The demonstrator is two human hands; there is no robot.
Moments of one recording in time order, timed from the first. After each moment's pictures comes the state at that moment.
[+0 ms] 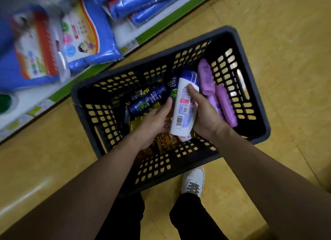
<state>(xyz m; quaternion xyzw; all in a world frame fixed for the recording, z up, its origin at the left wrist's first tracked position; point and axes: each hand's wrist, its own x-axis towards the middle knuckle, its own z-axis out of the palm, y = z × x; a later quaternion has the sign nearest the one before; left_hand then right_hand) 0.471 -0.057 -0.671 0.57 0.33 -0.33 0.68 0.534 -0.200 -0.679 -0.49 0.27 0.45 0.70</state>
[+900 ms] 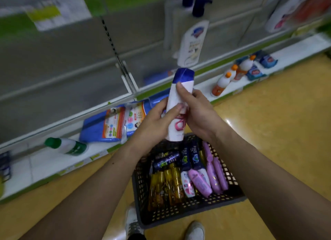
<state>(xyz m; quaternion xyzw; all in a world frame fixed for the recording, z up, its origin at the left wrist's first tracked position) 0.524 0.036 -0.345 0.67 0.19 -0.03 0.72 0.613 -0.067 -0.343 -0.55 0.00 0.34 0.76</state>
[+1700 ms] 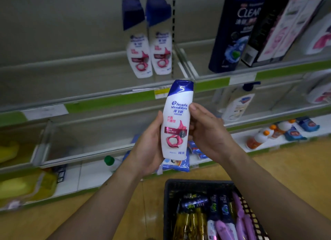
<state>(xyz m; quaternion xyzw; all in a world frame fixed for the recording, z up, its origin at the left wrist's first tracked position) 0.447 0.154 -0.204 0.43 0.23 0.07 0.87 0.566 0.050 -0.209 -0.48 -0.20 0.43 0.74</state>
